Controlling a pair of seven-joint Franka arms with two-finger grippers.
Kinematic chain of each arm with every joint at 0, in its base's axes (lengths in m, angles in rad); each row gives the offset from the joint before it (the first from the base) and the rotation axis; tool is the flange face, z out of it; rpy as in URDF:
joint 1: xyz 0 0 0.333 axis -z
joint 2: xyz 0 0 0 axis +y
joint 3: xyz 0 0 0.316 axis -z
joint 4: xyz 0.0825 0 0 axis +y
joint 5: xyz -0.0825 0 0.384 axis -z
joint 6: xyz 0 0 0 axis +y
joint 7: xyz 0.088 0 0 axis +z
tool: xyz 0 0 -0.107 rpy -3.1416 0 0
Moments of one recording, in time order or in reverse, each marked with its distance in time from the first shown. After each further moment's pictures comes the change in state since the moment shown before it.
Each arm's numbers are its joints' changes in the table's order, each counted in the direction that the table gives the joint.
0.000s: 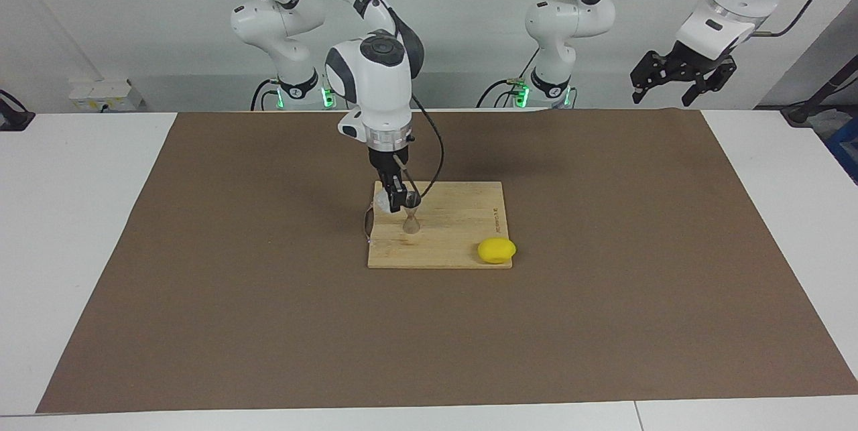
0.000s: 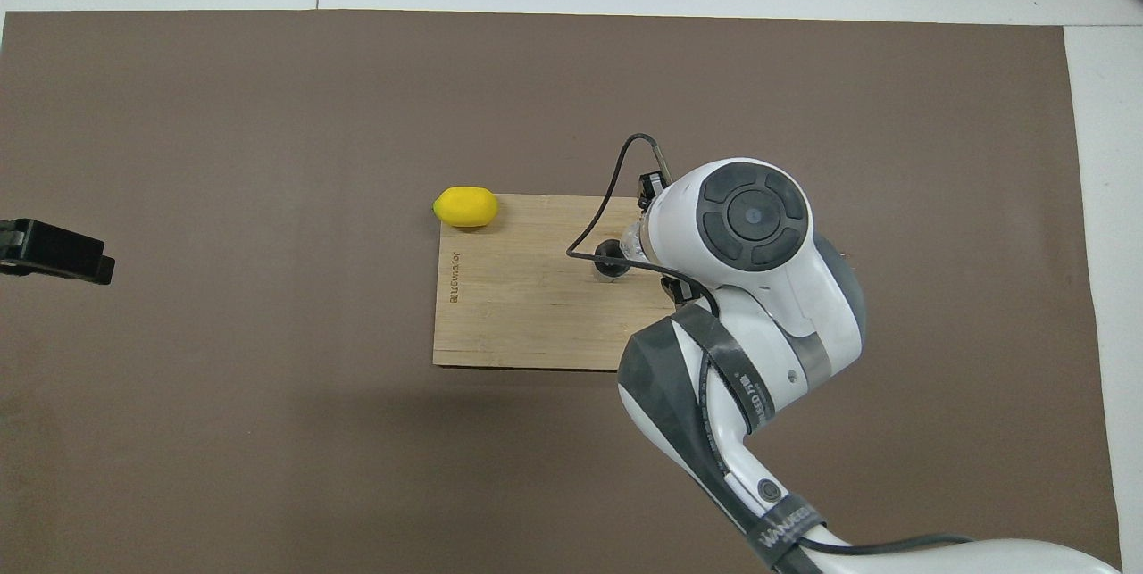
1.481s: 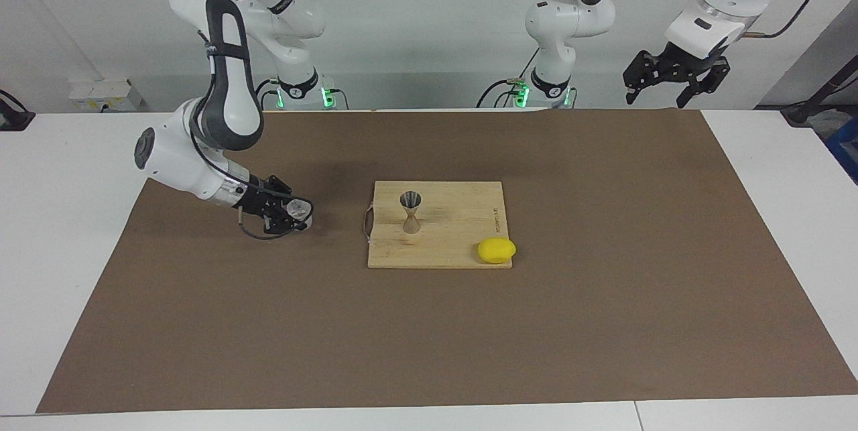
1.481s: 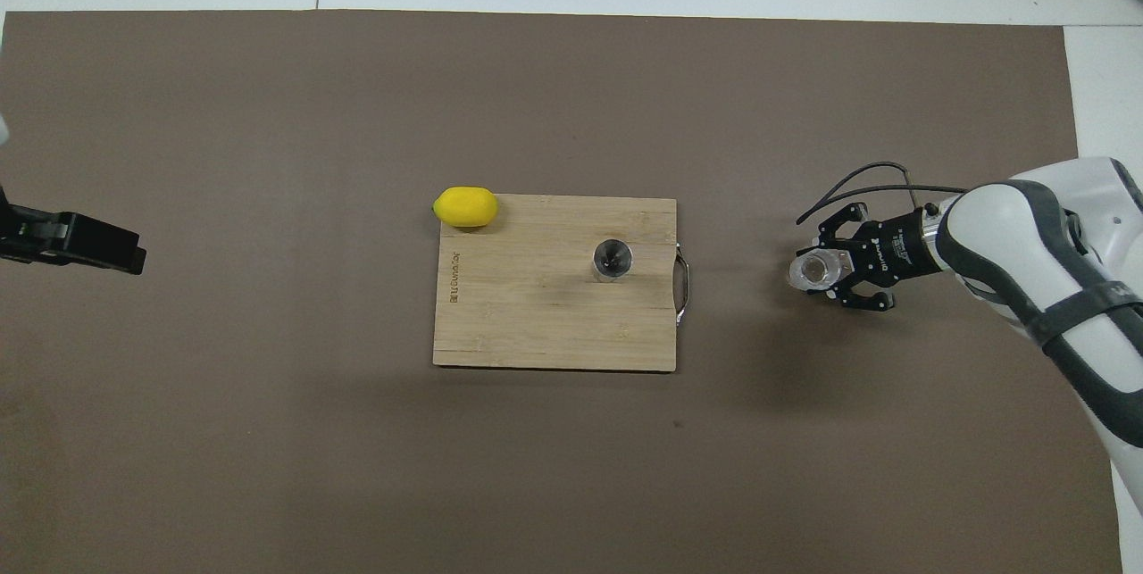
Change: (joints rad) left arm -0.002 0.004 0.023 0.041 0.000 -0.062 0.000; right arm 0.603 0.103 0.003 0.213 -0.691 0.122 1.022
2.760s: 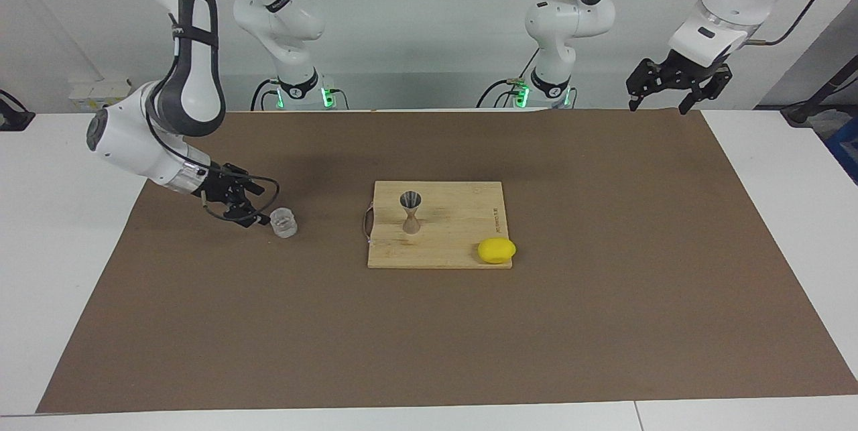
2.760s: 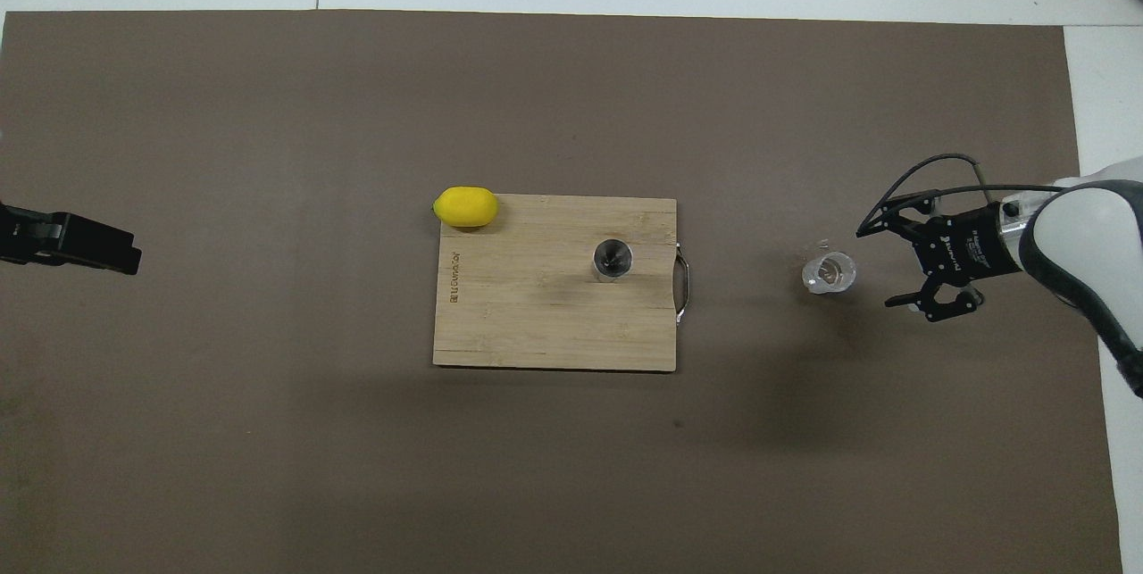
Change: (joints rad) left arm 0.000 -0.004 -0.005 0.004 0.000 -0.001 0.000; right arm 0.044 -0.172 0.000 -0.019 0.170 0.094 0.073
